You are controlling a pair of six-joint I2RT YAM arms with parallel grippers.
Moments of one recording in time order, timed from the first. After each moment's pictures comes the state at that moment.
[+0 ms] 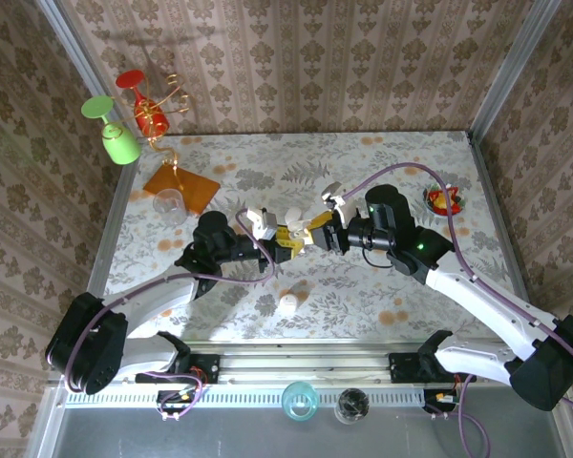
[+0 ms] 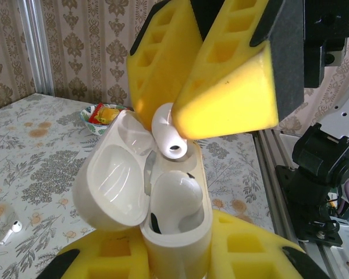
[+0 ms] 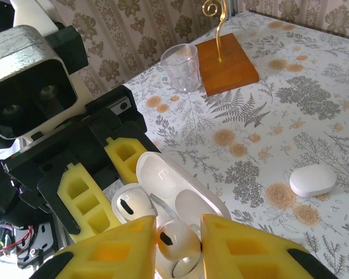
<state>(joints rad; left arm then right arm) -0.65 1.24 0.56 0.60 0.86 -0.05 0.62 1.12 0.96 -0.27 -0.40 0.09</state>
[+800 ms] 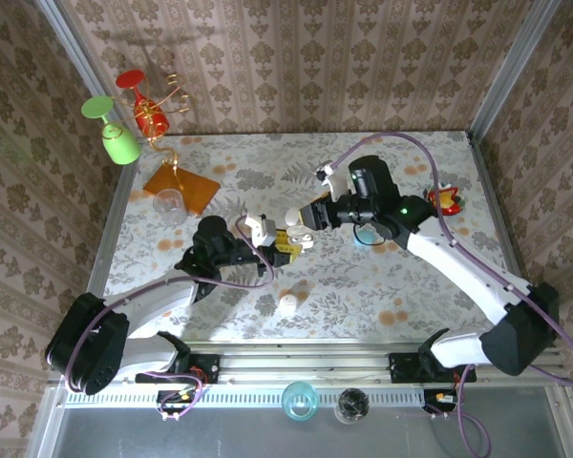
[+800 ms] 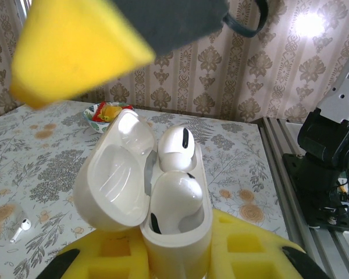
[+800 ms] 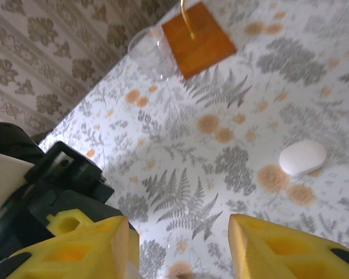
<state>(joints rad) -0.65 1.23 0.51 0.63 0.85 0.03 0.57 1.38 1.25 -0.50 -0.41 0.19</state>
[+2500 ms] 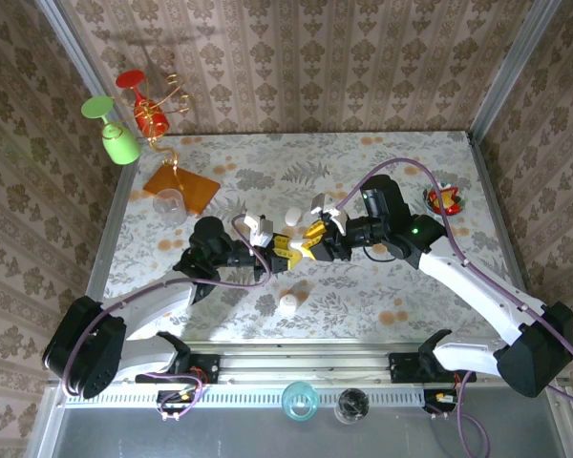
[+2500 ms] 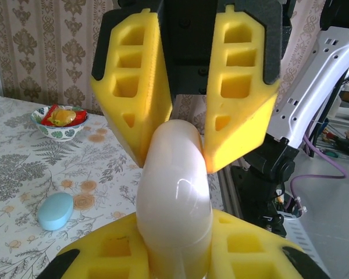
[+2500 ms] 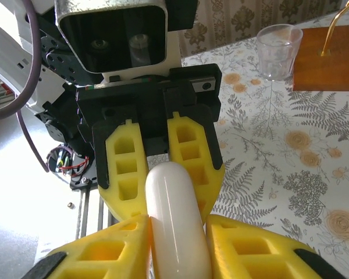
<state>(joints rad) -0.65 1.21 0.51 0.68 0.99 -0.15 0.57 1.22 1.05 -0.43 -0.77 -0.26</state>
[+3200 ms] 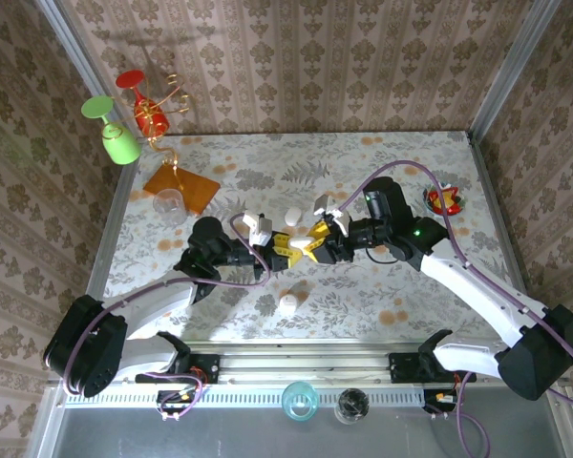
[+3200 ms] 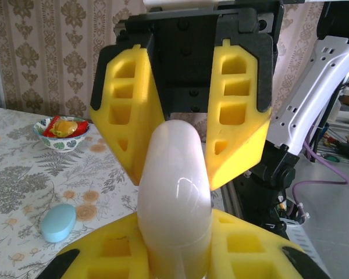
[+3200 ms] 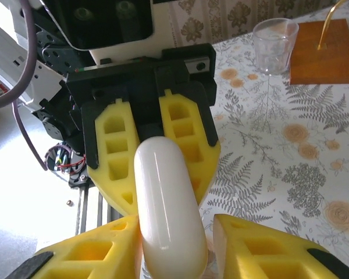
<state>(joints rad) -0.65 1.22 0.51 0.73 0.99 -0.17 0.54 1.20 1.02 -0.43 -0.77 -0.24</state>
